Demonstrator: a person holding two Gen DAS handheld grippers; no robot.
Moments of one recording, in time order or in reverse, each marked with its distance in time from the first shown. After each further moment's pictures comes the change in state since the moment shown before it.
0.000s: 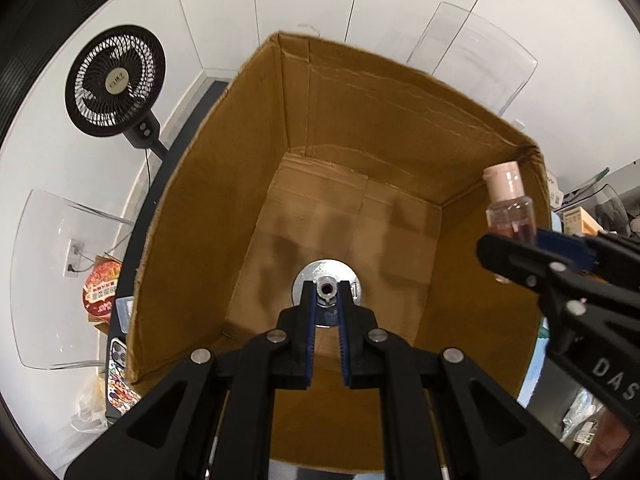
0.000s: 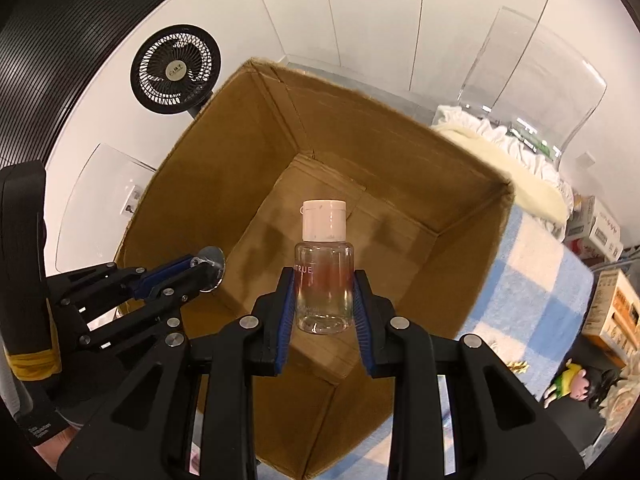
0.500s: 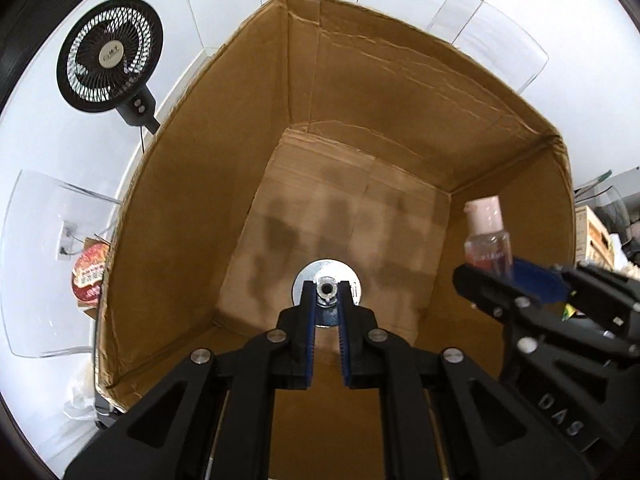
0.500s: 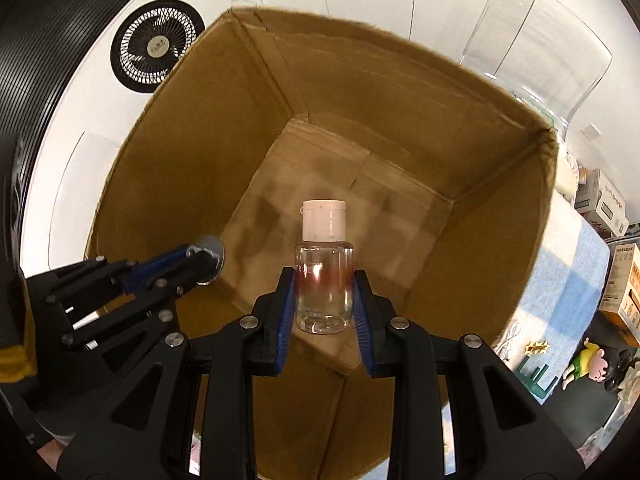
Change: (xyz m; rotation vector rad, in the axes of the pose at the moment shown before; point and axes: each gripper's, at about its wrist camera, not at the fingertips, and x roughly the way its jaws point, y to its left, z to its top) left arm 0.024 0.006 -0.003 -0.035 0.055 -0.016; right arm 0.042 0.003 -0.013 0.041 0.084 0.001
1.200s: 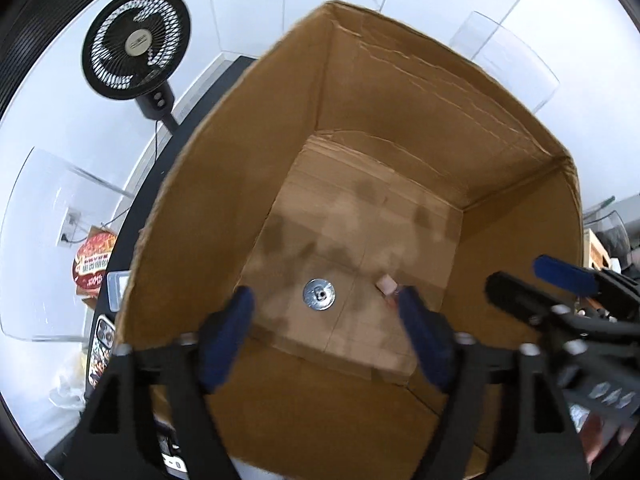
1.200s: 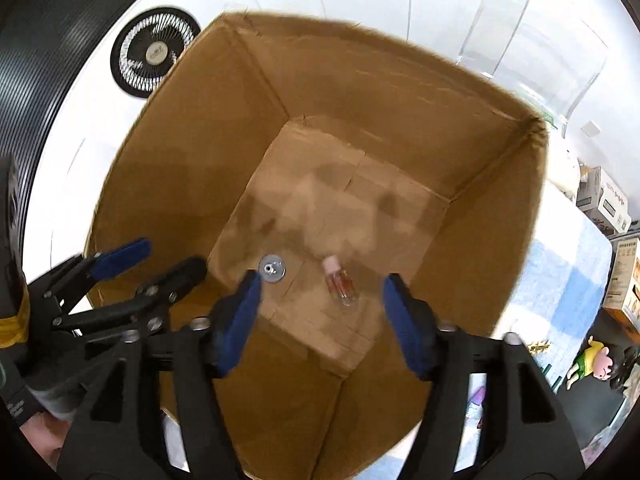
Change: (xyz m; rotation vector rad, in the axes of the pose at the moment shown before) left arm -0.008 0.022 -0.009 -0.078 -0.063 -0.002; right arm -0.006 -0.015 -0.005 0.025 -0.040 0.012
